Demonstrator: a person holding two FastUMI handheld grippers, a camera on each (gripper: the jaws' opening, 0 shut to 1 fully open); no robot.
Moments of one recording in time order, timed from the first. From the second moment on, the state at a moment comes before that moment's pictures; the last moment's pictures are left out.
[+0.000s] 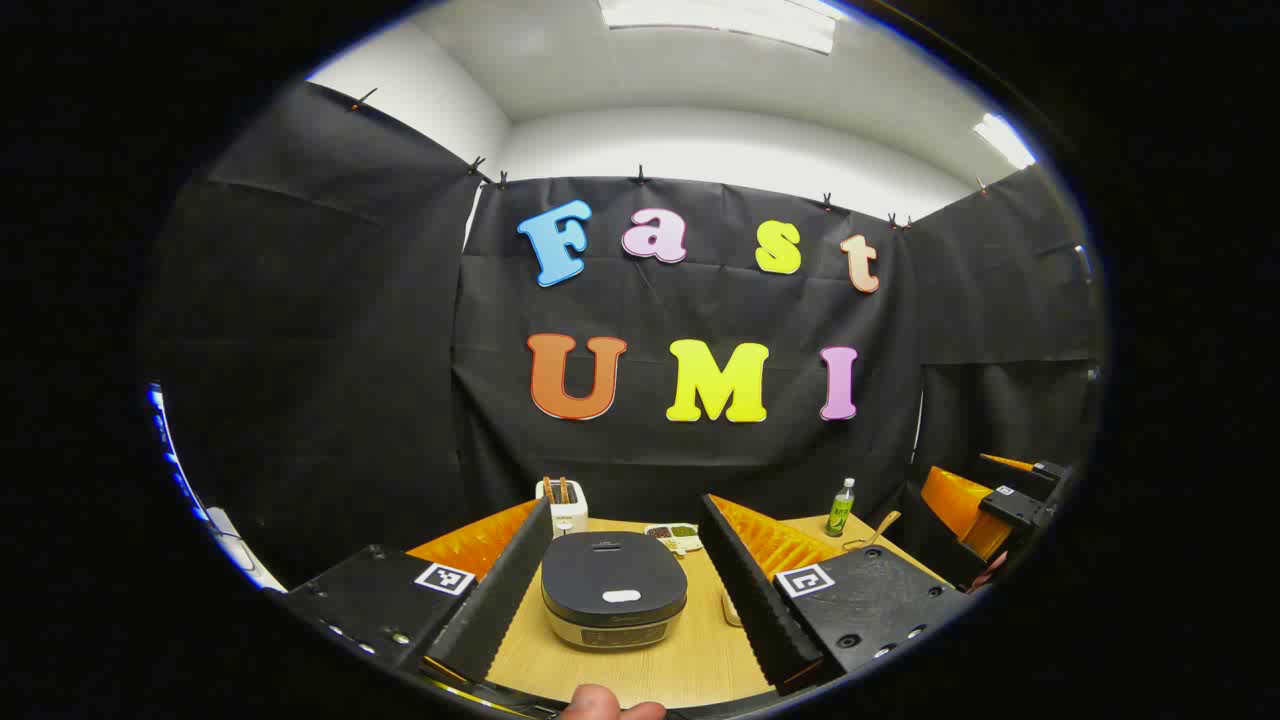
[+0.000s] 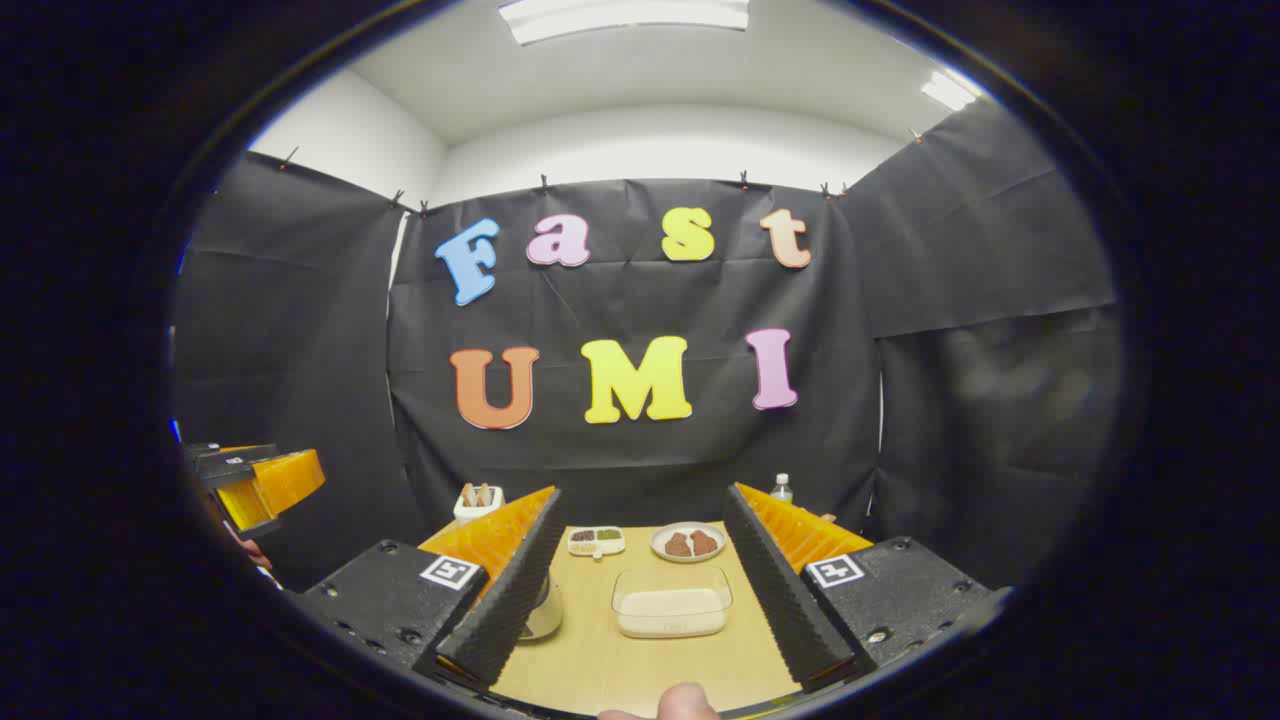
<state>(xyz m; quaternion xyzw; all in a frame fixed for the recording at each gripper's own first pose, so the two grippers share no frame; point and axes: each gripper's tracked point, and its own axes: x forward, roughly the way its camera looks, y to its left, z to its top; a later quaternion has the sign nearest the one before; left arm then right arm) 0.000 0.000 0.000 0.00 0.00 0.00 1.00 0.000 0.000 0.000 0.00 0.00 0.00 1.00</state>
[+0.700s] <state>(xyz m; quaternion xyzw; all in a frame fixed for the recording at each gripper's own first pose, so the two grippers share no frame) -0.003 -0.008 -0.003 0.00 0.01 0.00 1.00 -0.001 -0.003 -0.005 0.00 0.01 0.00 1.00</state>
